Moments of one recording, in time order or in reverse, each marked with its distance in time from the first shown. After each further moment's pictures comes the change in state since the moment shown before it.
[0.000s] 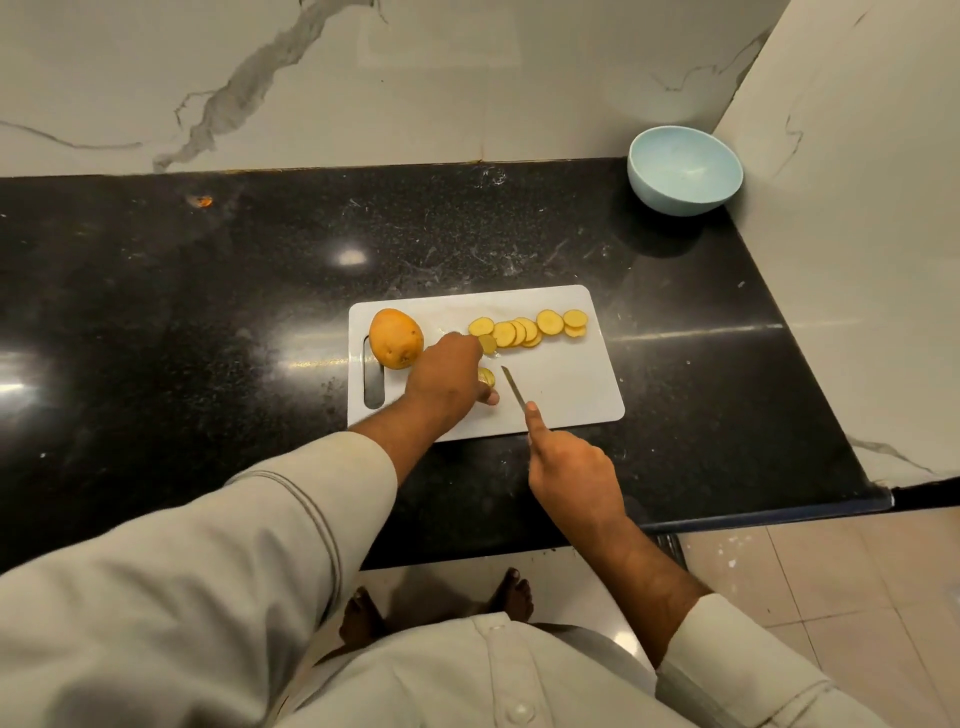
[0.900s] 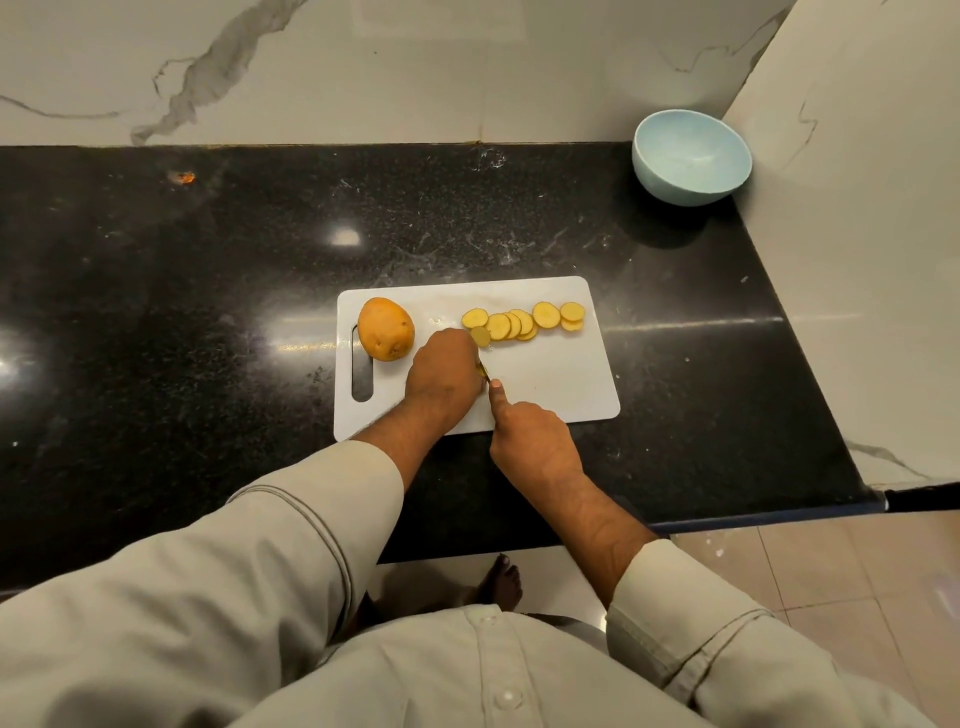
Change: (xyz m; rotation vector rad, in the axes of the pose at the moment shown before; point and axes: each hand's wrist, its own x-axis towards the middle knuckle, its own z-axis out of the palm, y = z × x) left_hand 0.000 0.008 0.009 -0.128 0.094 -0.109; right_hand 0.051 -0.020 0.009 -0.071 -0.172 -0.043
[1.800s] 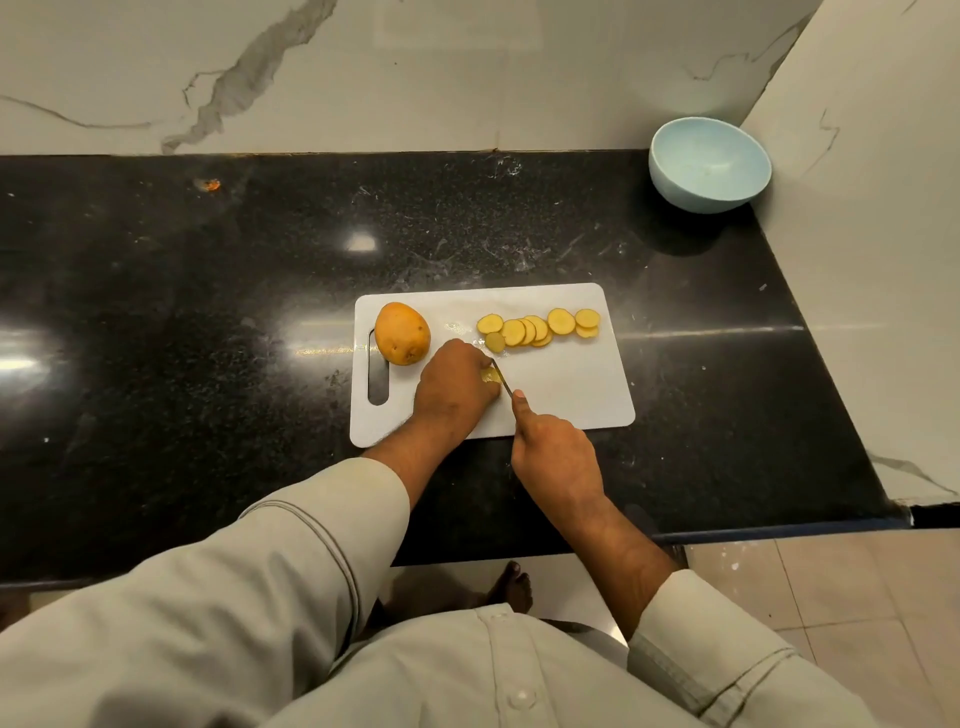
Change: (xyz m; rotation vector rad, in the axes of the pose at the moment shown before) left_hand -0.012 -0.009 0.003 -0.116 0.047 0.016; right_hand -0.017 0.004 0.002 0.100 0.135 0.050
